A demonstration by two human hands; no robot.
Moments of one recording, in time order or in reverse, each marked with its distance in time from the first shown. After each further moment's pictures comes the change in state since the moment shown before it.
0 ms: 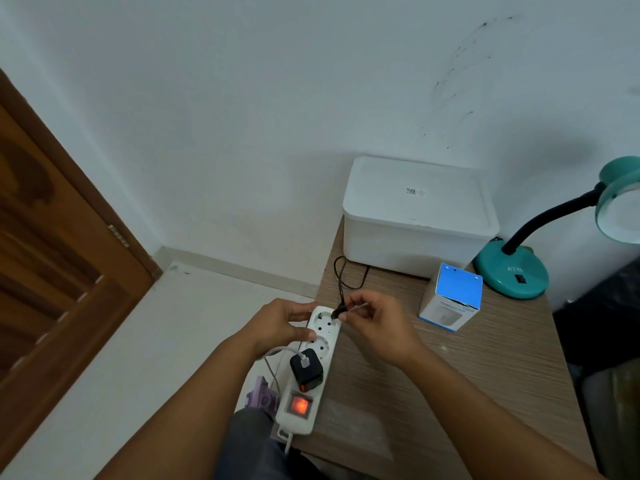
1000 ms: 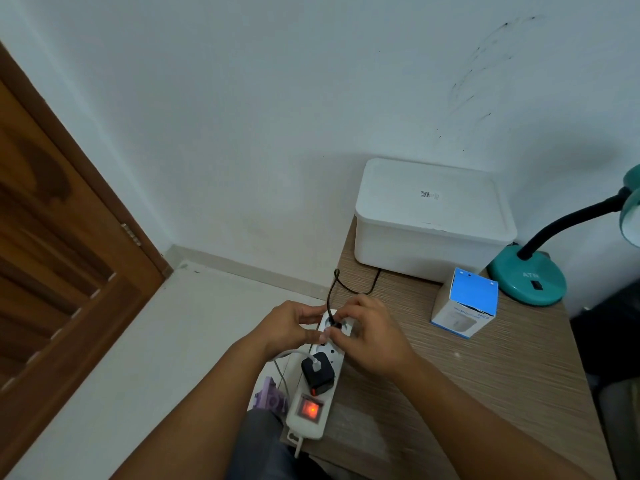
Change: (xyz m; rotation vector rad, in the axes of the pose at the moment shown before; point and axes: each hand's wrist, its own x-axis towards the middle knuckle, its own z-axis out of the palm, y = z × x) left_hand 0.001 -0.002 0.001 -0.010 -0.006 0.015; right_hand 0.011 0.012 0.029 -0.468 -0.006 -0.222
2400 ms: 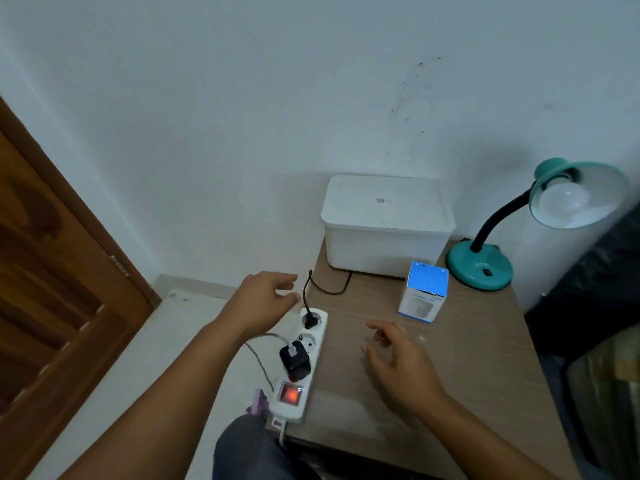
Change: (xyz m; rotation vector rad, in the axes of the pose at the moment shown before) left_hand -0.056 0.081 -0.015 0.363 0.334 0.114; right_hand -0.102 0.024 -0.033 0.096 0.203 0.210
